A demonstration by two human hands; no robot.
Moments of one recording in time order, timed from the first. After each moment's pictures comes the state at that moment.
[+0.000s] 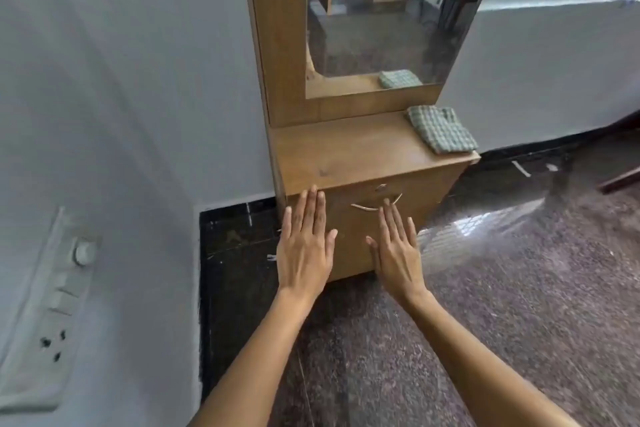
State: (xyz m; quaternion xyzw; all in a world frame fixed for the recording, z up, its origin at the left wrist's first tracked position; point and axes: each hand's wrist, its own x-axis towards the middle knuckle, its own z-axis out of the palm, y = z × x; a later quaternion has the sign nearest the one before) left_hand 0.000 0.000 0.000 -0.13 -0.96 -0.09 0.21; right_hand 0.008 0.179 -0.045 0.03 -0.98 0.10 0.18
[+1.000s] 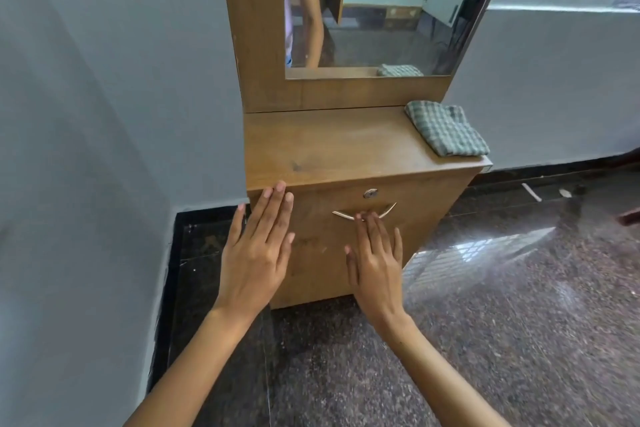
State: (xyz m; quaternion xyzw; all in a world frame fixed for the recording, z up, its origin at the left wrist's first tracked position) left_hand -0.021 -0.008 -0.031 -0.16 -0.94 -0.06 0.31; right_hand -0.023 0.190 -0.088 0.04 -0.96 0.12 0.26
